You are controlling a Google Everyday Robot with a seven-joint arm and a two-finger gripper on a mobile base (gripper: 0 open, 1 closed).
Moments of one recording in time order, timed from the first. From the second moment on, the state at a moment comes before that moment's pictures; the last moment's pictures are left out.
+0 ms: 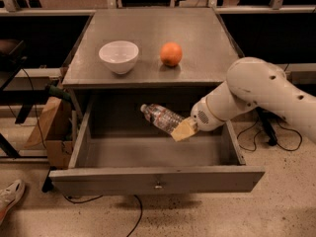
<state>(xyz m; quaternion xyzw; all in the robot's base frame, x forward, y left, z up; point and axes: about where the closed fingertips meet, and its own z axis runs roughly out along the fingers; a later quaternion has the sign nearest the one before) 0.533 -0.082 0.743 -0.35 0.89 0.21 0.19</state>
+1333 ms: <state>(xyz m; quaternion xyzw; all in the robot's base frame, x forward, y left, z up) 0.568 -0.012 0.671 -0.21 0.95 0.15 0.20</state>
